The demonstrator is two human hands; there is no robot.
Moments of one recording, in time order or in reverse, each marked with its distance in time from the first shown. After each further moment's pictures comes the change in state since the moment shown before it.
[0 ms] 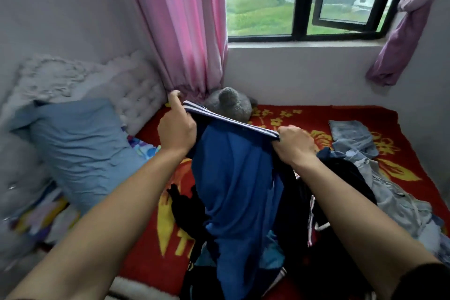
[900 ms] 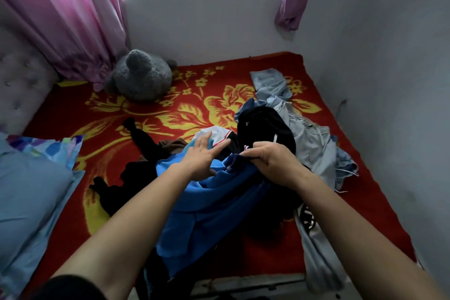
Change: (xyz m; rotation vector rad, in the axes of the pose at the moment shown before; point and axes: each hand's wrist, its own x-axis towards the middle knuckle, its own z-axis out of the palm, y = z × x) left_hand -0.160 0.062 0.186 0.248 -1.236 0.649; right_hand -0.139 0.130 0.029 0.291 -0.055 -0.204
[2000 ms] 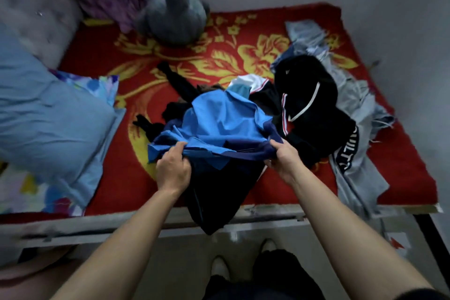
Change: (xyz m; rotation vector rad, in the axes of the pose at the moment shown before) left_hand -0.257 -0.156 0.179 -0.484 0.570 -0.469; right_hand -0.061 -0.148 0.231 1.272 0.352 1.161
